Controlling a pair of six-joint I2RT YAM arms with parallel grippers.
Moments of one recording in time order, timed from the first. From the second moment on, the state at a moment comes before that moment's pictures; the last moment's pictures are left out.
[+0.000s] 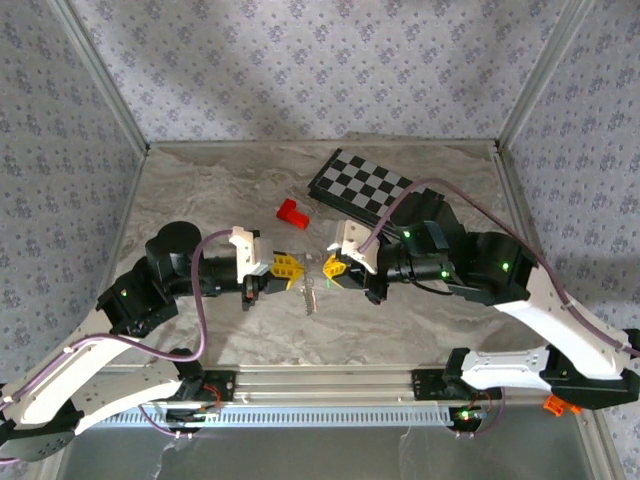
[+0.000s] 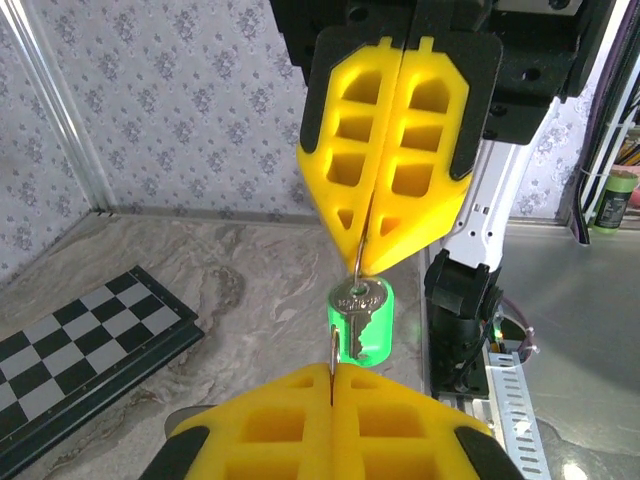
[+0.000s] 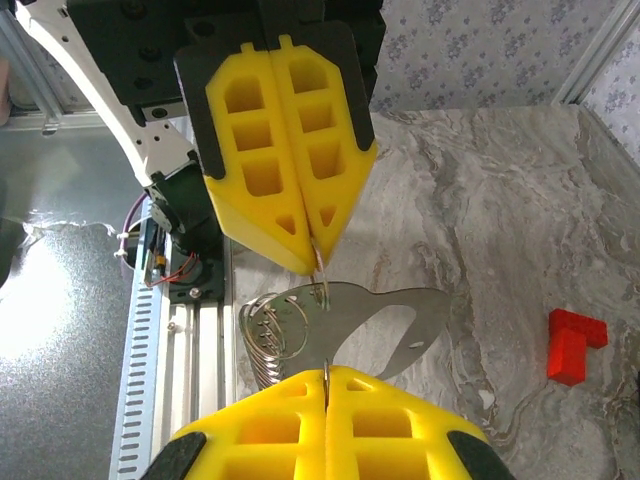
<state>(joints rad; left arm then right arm) -0.91 0.80 1.09 -0.47 0.51 0.13 1.08 1.13 1.59 -0.98 -0.26 -0.26</state>
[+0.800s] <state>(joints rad) -0.91 0.80 1.08 -0.38 0.54 0.11 1.08 1.14 1.58 -0.89 -0.28 -0.22</state>
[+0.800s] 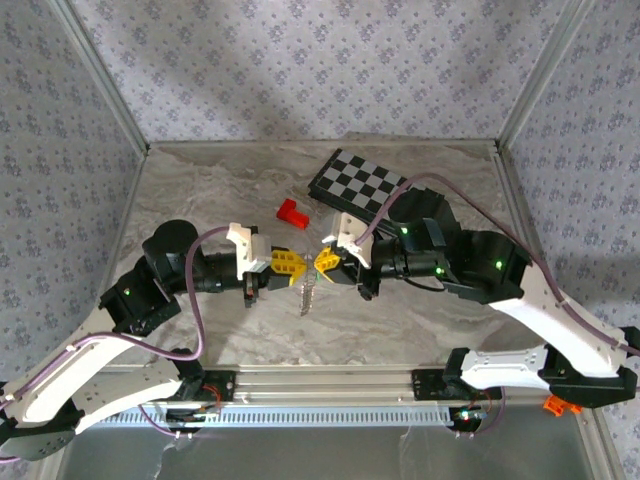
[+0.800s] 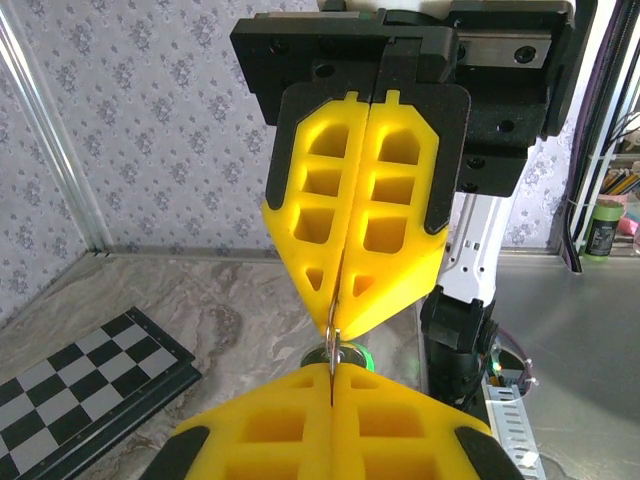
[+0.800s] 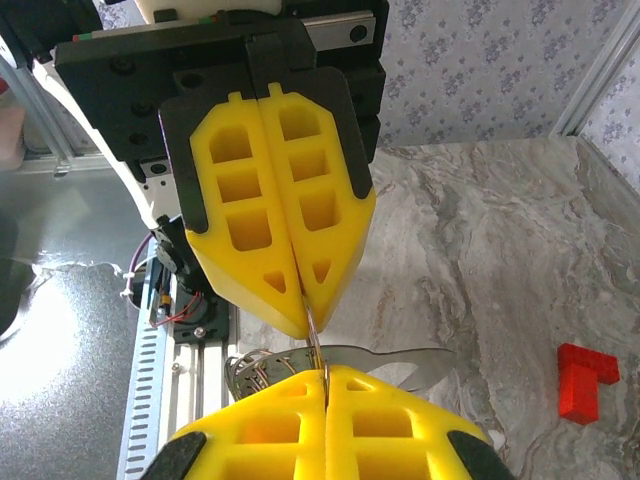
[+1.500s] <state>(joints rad) -0.91 0.80 1.08 -0.37 0.54 0.11 1.08 1.11 1.57 -0.88 -0.28 -0.20</state>
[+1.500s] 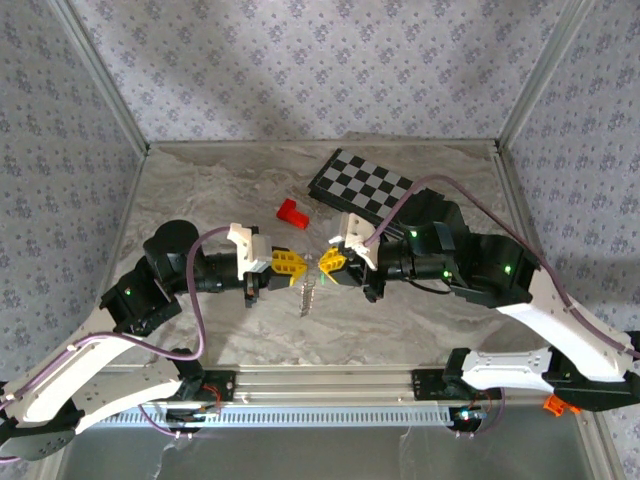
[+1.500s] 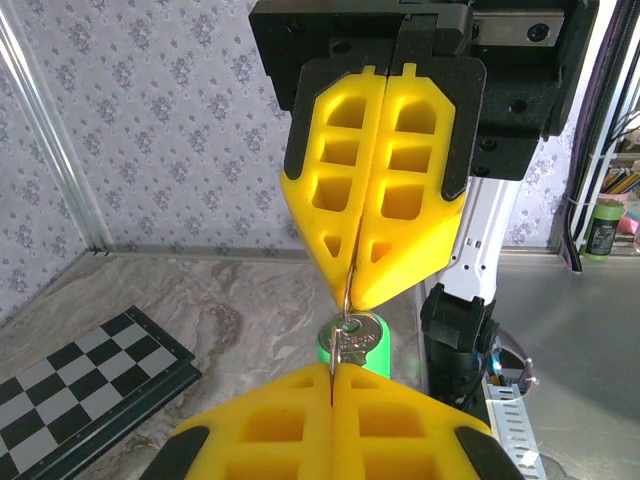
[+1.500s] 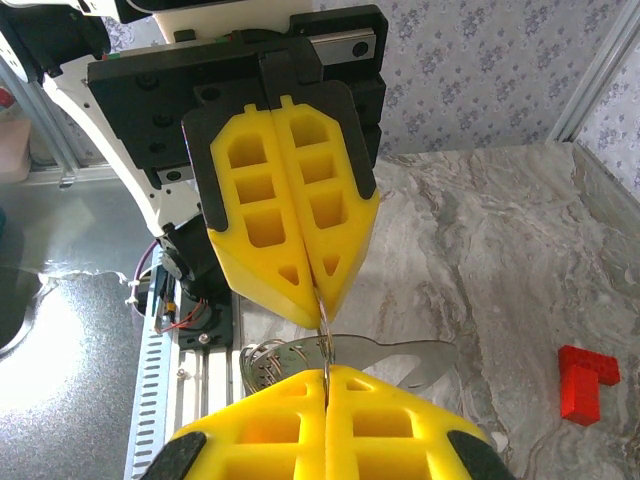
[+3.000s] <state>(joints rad) -0.91 0.80 1.08 -0.37 0.54 0.11 1.07 1.10 1.53 -0.84 -0.30 -0.19</state>
